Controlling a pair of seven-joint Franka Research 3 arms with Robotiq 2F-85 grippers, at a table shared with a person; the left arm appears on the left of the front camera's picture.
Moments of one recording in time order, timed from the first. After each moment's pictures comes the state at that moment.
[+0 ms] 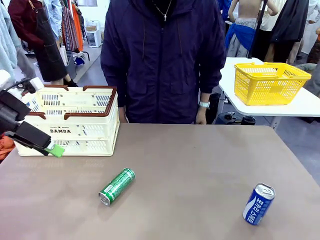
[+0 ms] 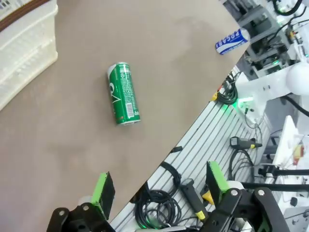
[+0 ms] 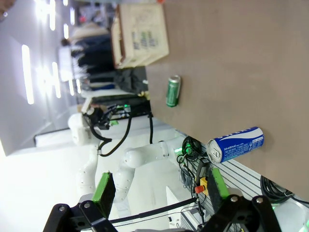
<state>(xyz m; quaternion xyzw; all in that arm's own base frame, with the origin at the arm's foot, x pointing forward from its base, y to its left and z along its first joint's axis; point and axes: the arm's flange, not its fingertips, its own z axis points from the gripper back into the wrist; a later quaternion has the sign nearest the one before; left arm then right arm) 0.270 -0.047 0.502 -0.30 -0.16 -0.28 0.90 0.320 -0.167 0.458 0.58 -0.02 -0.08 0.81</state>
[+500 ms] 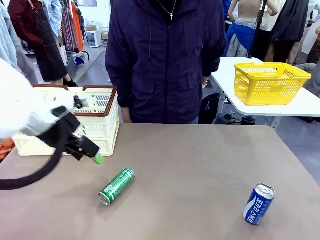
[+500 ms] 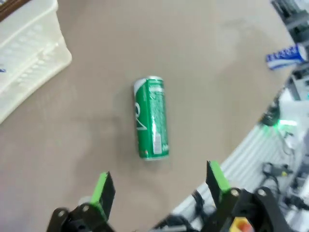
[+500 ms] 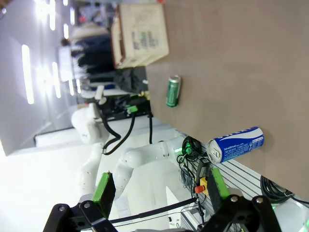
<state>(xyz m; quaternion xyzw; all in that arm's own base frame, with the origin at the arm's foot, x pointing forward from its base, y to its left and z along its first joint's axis) 0.316 -0.142 0.440 -0.19 -0.16 -0.23 0.94 0.320 -0.167 0.458 0.58 -0.02 -0.07 0.81</state>
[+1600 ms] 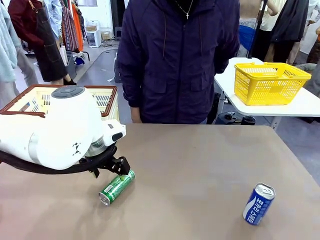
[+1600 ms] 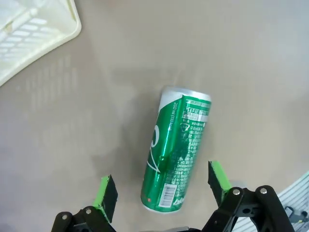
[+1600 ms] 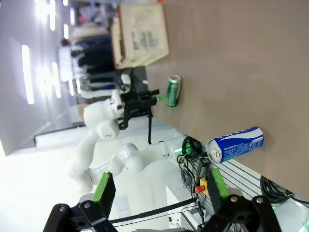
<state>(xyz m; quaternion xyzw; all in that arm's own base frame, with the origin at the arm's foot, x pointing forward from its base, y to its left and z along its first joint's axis) 0.345 -0.230 0.358 -0.05 -0.10 -0.11 0.99 0.320 -0.167 0.458 0.58 -0.02 -0.08 0.81</state>
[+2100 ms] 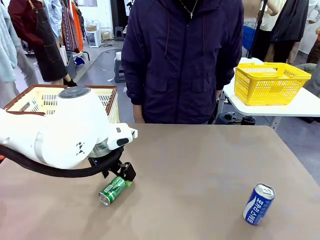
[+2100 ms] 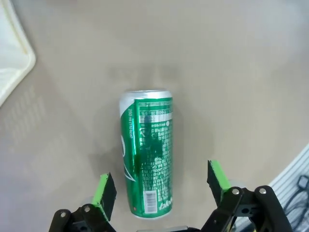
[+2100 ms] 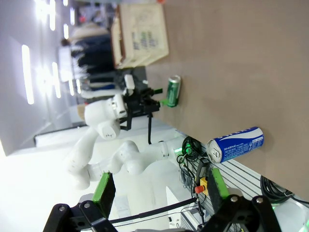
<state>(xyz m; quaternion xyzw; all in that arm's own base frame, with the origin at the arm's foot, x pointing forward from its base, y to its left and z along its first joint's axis) 0.344 -0.247 0.351 -0.07 -0.09 -0.25 0.96 0.320 -0.167 0.458 0.58 -0.02 -0.08 0.81</state>
